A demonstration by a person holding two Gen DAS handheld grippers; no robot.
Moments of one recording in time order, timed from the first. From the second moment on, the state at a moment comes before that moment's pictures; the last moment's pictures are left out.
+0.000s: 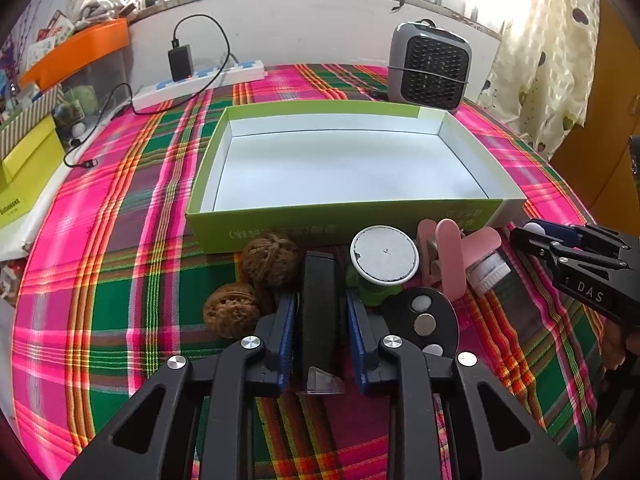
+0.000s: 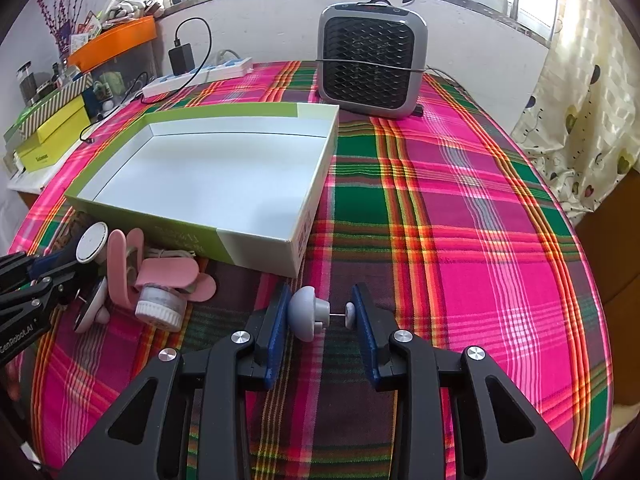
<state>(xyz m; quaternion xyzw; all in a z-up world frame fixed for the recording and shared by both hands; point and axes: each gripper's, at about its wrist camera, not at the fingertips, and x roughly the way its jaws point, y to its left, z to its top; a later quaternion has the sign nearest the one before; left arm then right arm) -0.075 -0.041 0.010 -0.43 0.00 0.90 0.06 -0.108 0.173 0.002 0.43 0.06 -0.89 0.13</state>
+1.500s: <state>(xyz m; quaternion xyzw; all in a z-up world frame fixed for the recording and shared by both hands) -0.135 -0.065 0.052 -0.40 -0.01 0.91 0.08 -0.146 0.133 0.050 0.38 0.08 -0.91 0.16</state>
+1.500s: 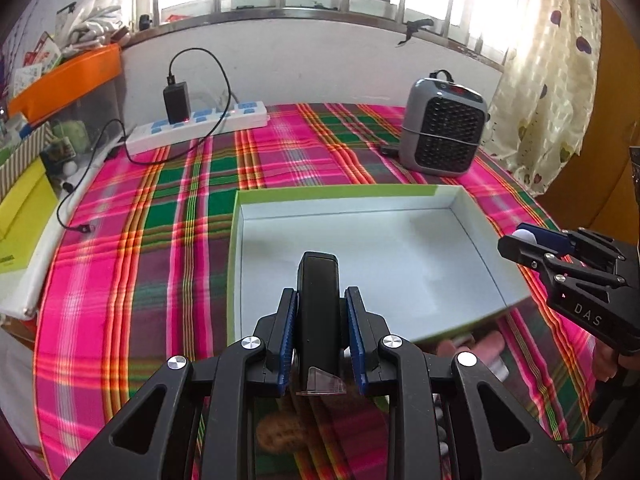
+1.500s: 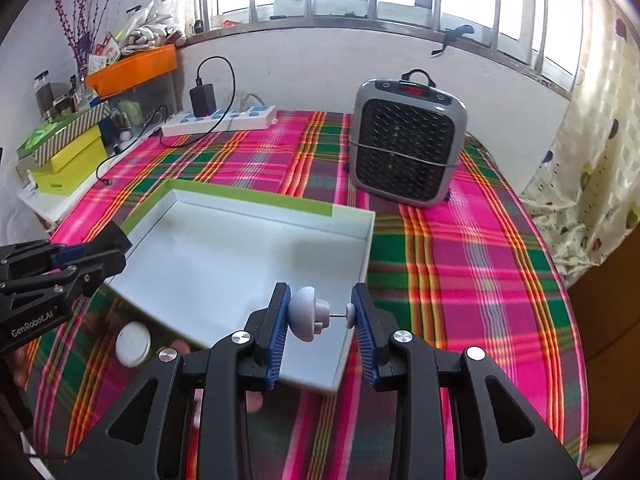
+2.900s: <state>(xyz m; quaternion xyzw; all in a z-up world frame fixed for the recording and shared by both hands) -0.212 -0.070 0.018 -0.44 0.00 0.90 0.06 -0.218 0.094 0.009 0.42 0.14 -0.88 0.15</state>
